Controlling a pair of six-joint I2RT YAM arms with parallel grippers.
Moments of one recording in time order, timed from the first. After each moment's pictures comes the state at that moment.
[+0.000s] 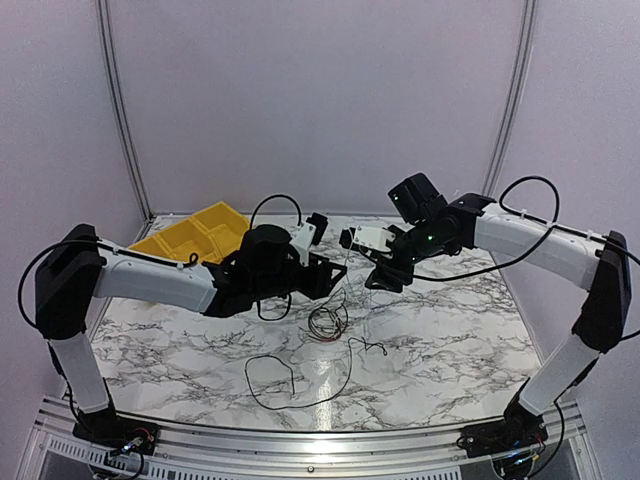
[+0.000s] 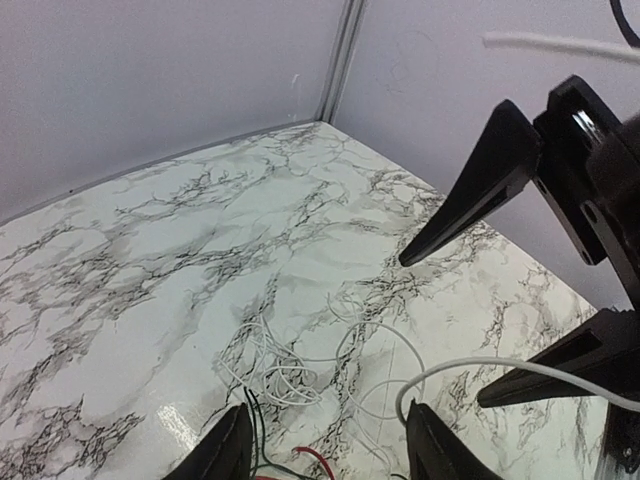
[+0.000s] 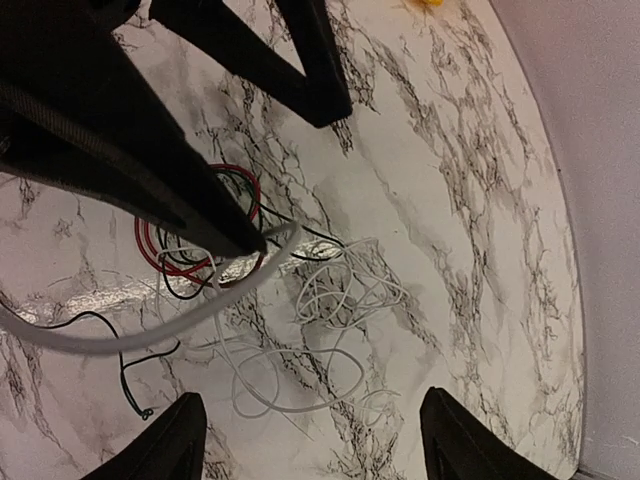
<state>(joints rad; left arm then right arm) -0.96 1.82 1.12 0.39 -0.06 -0.26 0.68 1.59 1.37 -0.72 -0.12 -0.68</state>
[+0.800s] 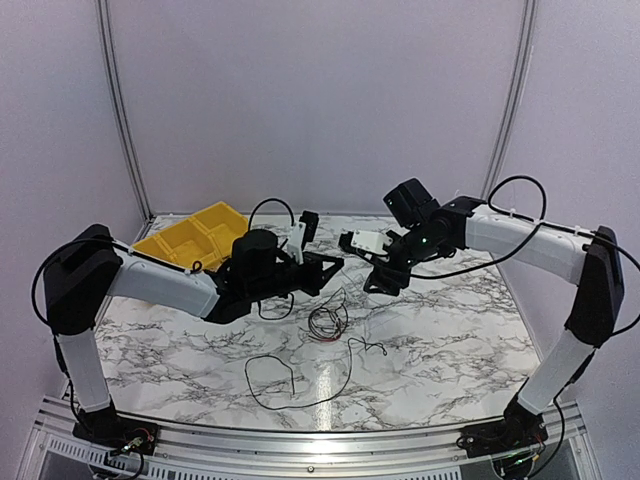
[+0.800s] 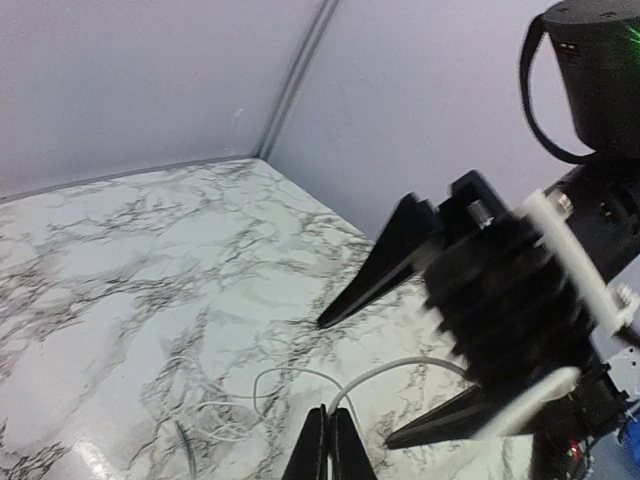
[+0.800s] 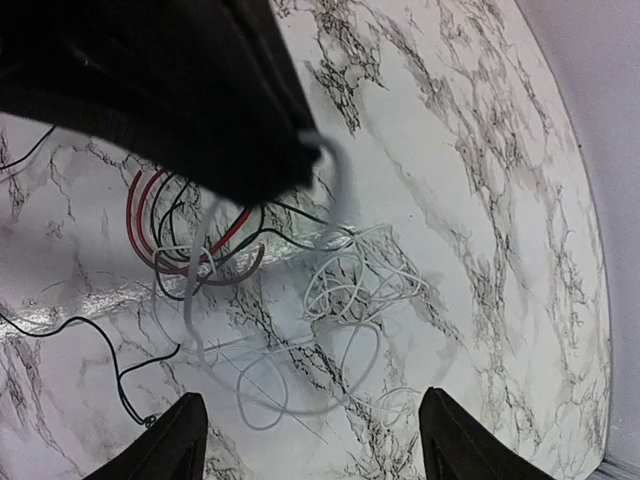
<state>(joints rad) -0.91 1.88 1.08 0.68 0.15 -0.42 0.67 1.65 1.37 -0.72 -0.13 -0.64</state>
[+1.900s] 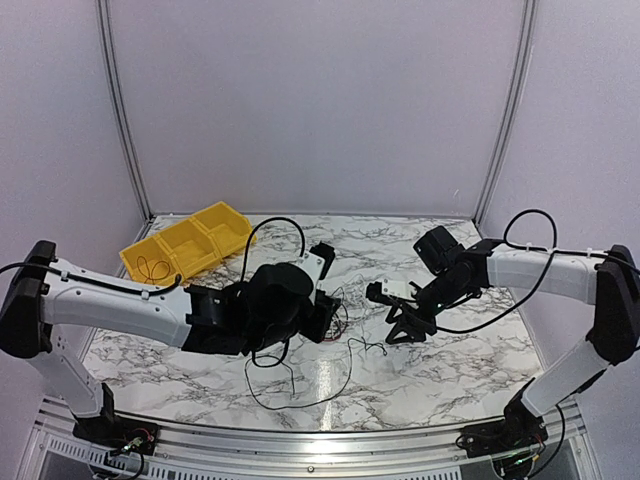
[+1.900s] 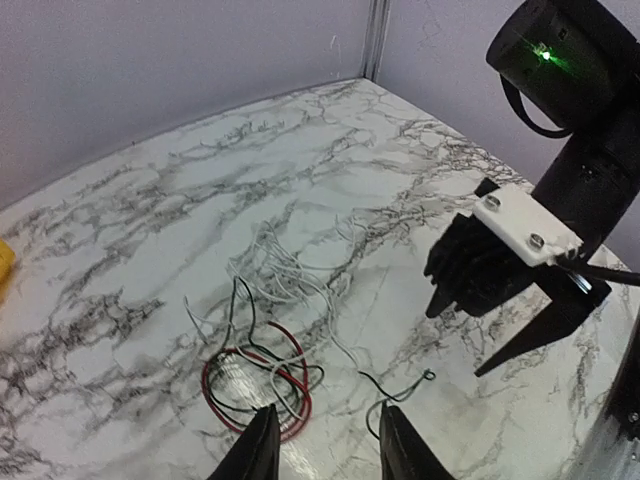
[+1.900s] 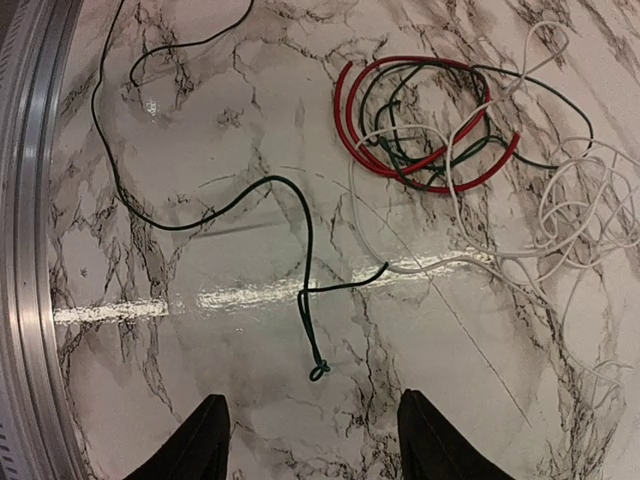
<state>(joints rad) -1.23 1.65 1.11 0.05 -0.50 -0.35 0.57 1.48 0.96 -0.67 -0.49 -0.73</state>
